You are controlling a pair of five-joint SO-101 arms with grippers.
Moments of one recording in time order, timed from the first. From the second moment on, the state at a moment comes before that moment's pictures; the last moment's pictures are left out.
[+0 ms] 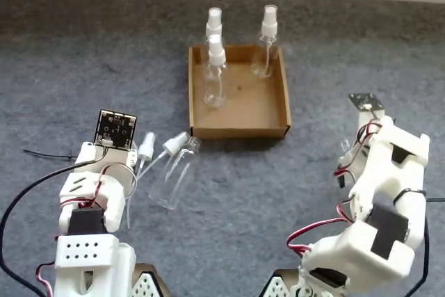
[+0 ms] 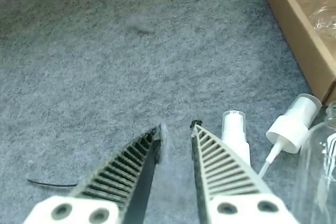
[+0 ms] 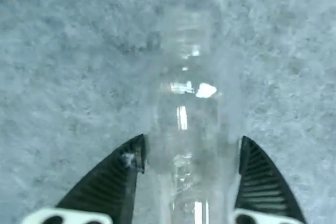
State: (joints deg) left arm -10.1 -76.0 83.8 35.5 -11.9; right arm 25.9 2.3 27.6 66.9 40.6
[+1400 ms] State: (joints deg) left arm -10.1 -76.0 83.8 35.5 -11.9; right arm 18.5 12.3 7.4 73.0 35.6
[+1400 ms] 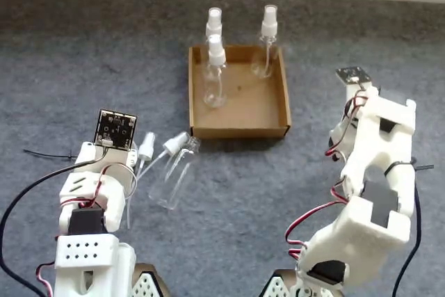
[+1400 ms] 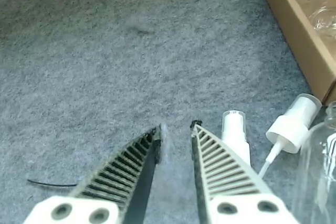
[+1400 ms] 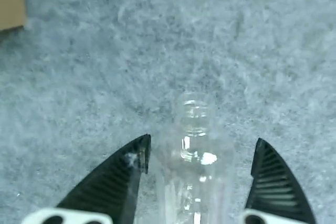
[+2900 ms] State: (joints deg) left arm -10.1 -76.0 83.8 35.5 -11.9; right arm 19.6 12.7 13.1 71.8 38.1
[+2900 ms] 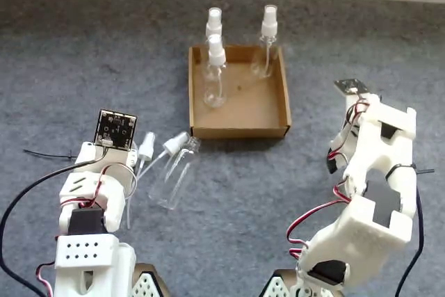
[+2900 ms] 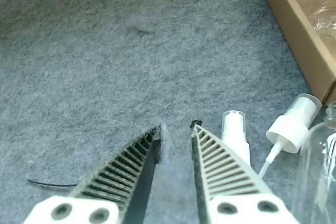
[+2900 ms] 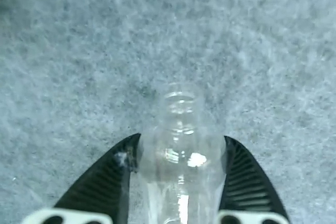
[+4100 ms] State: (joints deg) left arm -11.6 -7.0 22.4 72.2 -14.2; right arm -19.7 -71.3 68.8 54.2 9.2
